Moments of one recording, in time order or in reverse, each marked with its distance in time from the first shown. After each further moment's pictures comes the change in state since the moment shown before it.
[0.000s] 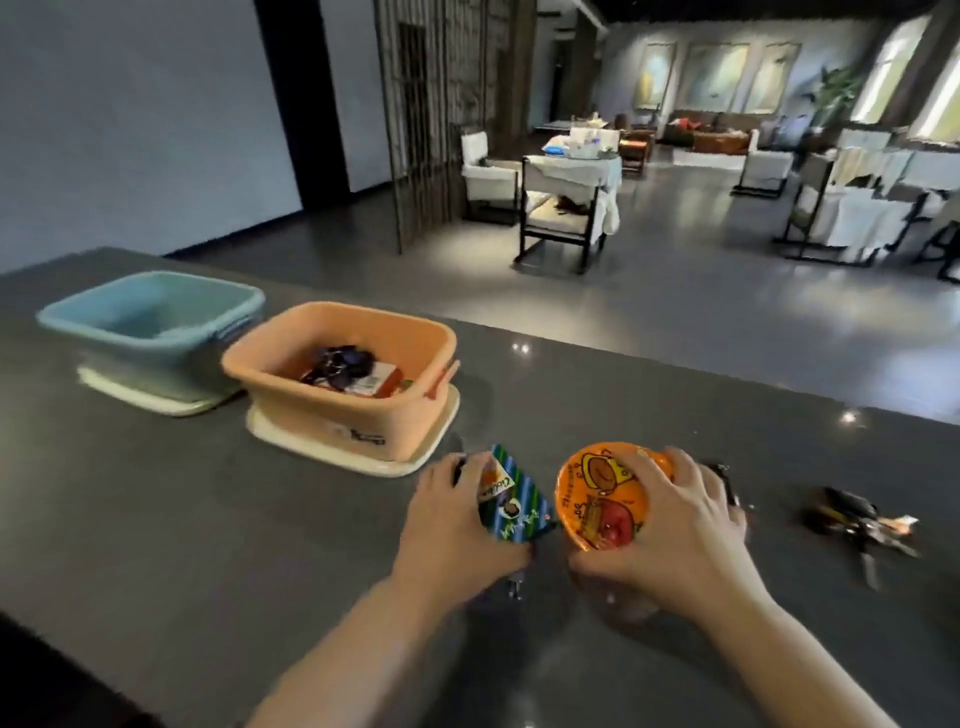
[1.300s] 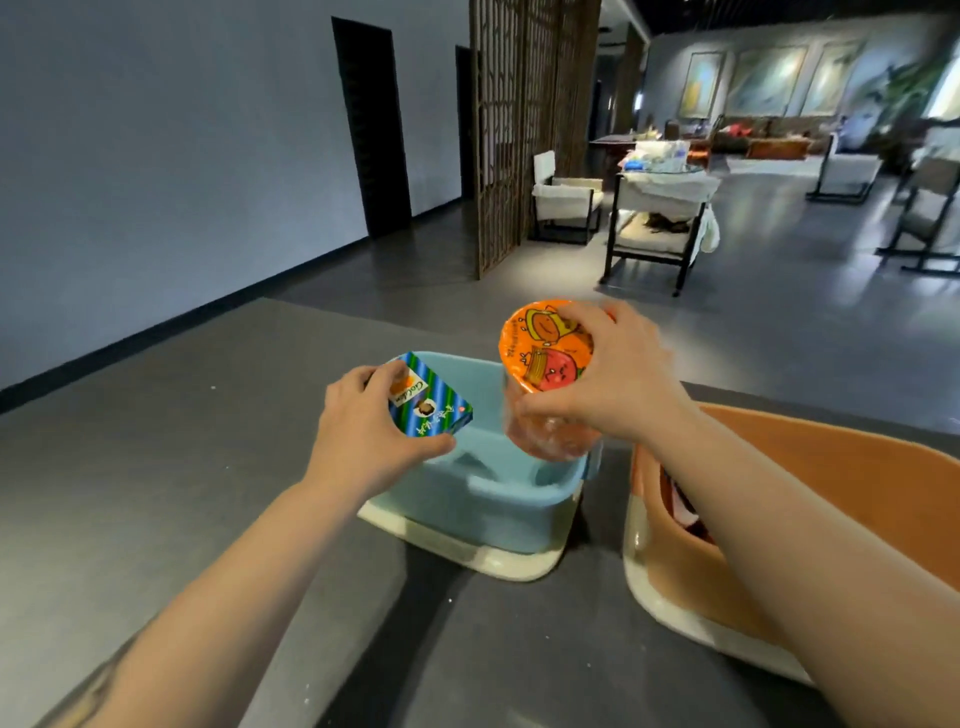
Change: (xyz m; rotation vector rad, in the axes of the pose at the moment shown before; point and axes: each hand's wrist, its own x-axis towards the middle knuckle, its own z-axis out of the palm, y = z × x) left_hand 0.215 -0.484 -0.385 0.149 0.183 -0.169; right_hand 0.263 -0.574 0.139 0.251 0.162 -0.284
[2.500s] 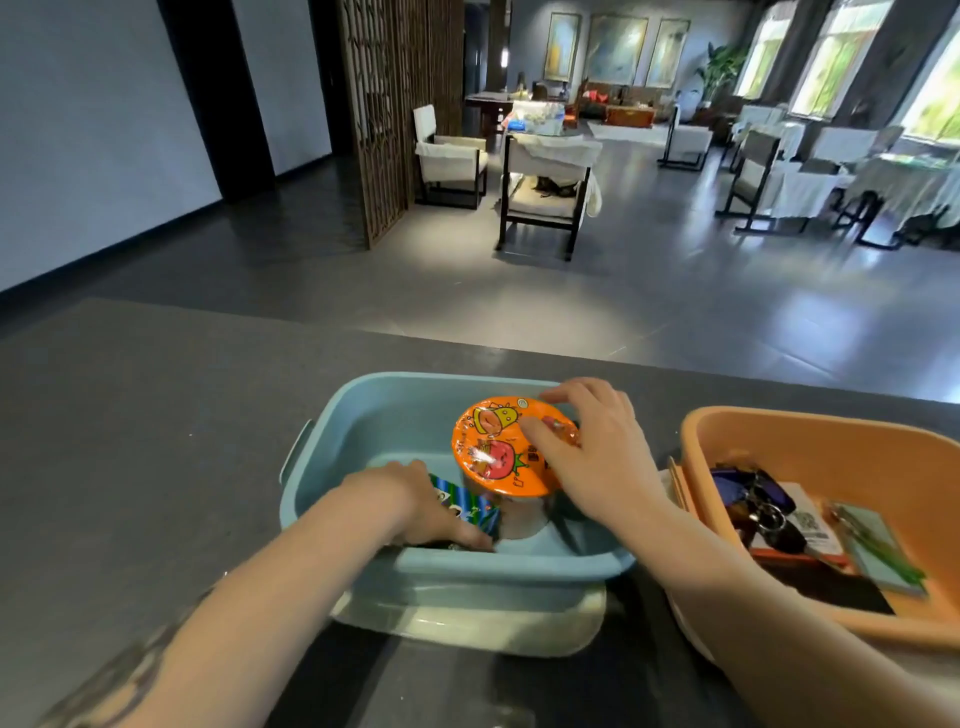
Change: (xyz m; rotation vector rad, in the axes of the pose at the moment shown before) left_hand 0.101 -0.038 0.082 0.470 -0.966 0.018; right_hand 0.036 0.009 0.114 -0.017 0.117 0.216
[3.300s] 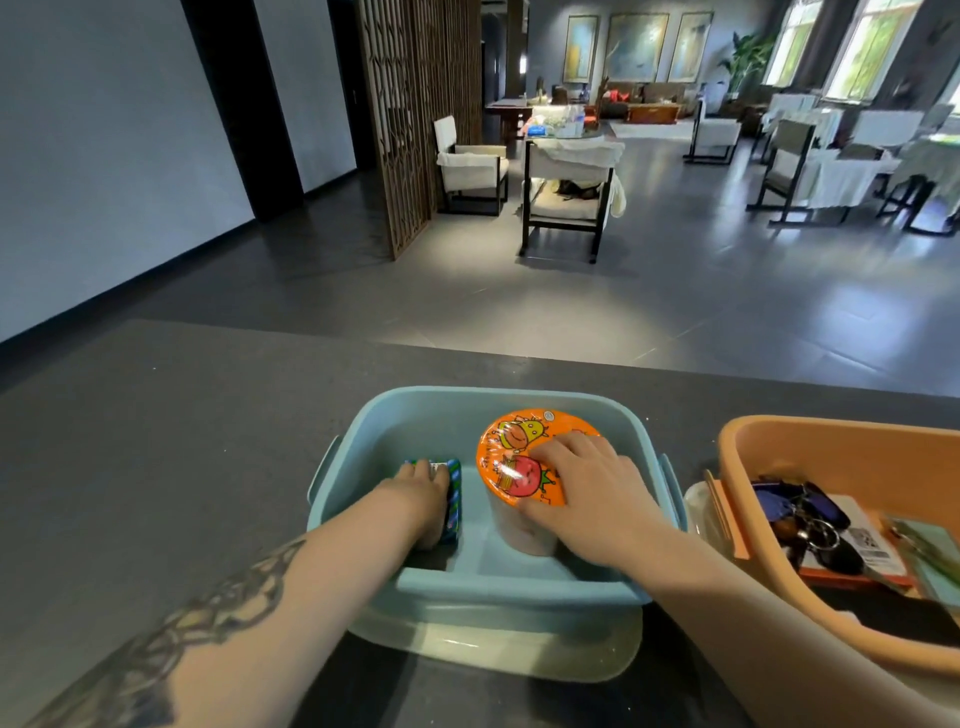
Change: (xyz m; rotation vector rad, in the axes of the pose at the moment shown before) left_hand 0.055 -0.016 0.016 0.309 0.065 0.078; right_hand -0.001 0.004 0.031 -0.273 -0.295 -0.099
